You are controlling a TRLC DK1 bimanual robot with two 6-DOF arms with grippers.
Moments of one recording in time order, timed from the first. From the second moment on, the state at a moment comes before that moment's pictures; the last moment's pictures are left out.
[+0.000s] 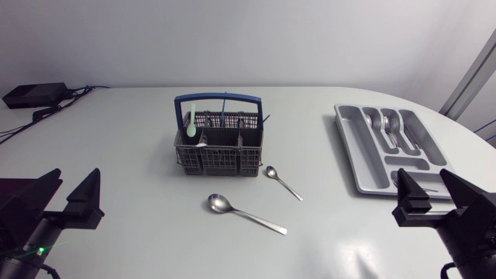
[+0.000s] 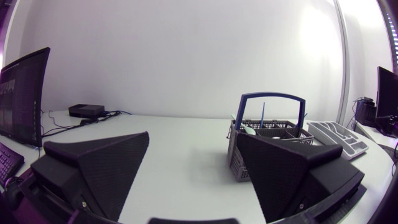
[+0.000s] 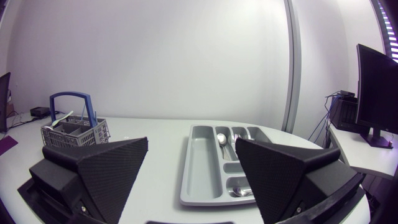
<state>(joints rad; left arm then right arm) 0.00 0.06 0.02 -0.01 0.01 -0.03 -0.04 0.06 0.03 -0.02 0.01 0.00</state>
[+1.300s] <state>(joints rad) -0.06 0.86 0.64 -0.46 0.11 -0.01 0.18 0.95 0.55 -0.16 0.01 0.00</state>
